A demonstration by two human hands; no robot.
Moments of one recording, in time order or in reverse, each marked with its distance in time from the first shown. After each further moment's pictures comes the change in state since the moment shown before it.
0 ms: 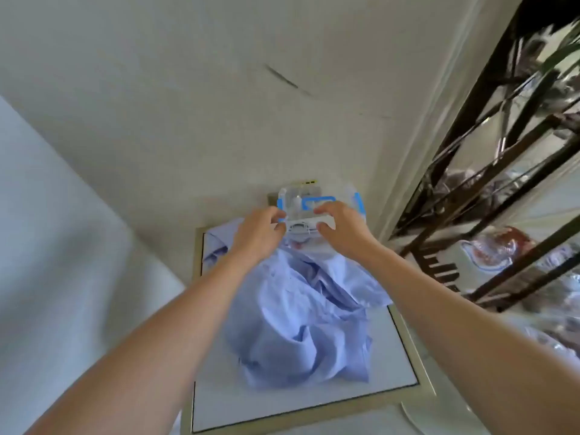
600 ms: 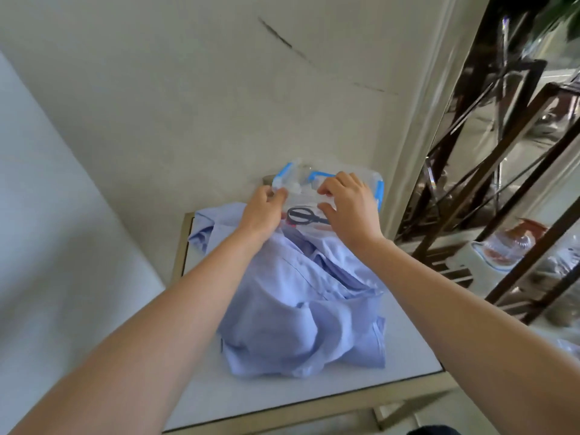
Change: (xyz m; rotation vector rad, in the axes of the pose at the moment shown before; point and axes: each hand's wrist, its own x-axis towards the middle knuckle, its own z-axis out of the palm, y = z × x) left_hand -0.012 -0.023 0.066 -0.605 0.171 -0.045; right_hand -0.019 0.047 0.064 -0.204 0.592 -0.377
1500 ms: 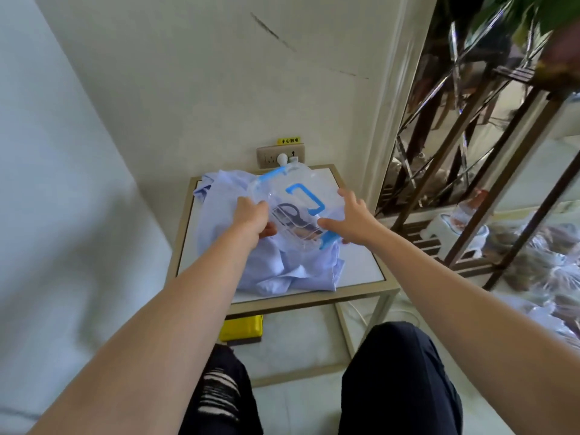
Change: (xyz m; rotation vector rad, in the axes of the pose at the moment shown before) left_hand -0.133 -0.026 0.015 -0.106 0.122 -0.275; right_hand -0.123 -0.008 -0.089 0.214 -0.614 0.583
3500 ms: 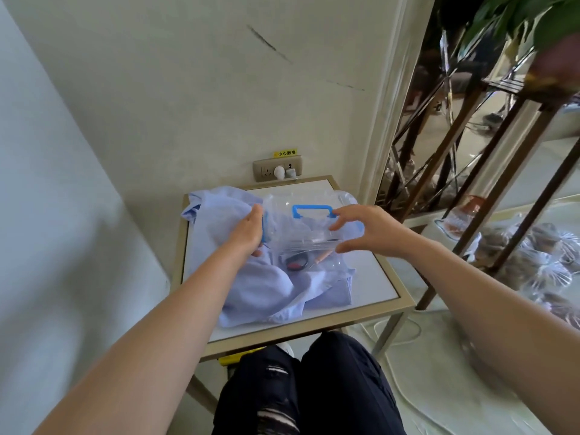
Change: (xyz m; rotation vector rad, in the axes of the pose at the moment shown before) left_hand 0.025 0.005 -0.029 0.225 -0.189 0.065; right_hand -0.004 -0.007 -0.030 -0.133 -0.047 -0.379
